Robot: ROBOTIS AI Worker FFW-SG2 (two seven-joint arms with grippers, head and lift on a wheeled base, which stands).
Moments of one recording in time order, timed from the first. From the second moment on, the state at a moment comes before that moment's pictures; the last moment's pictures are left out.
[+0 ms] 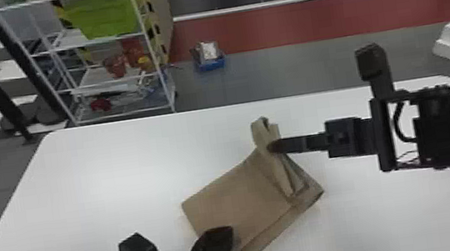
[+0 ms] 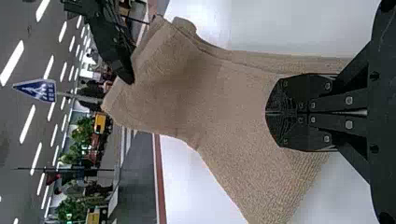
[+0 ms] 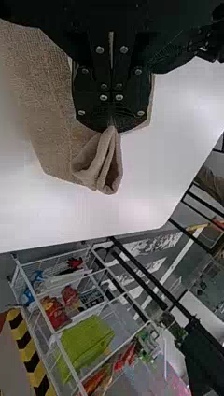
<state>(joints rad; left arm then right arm) 0.56 0.13 -0.02 -2.06 0.00 0.31 -0.58 -0.26 -0.01 -0.04 -1.96 -0.42 1.57 0.49</state>
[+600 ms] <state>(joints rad) 0.57 0.13 -0.08 -2.05 -0.09 0.22 -0.48 -0.29 0.00 0.01 -1.91 -0.42 1.57 0.51</state>
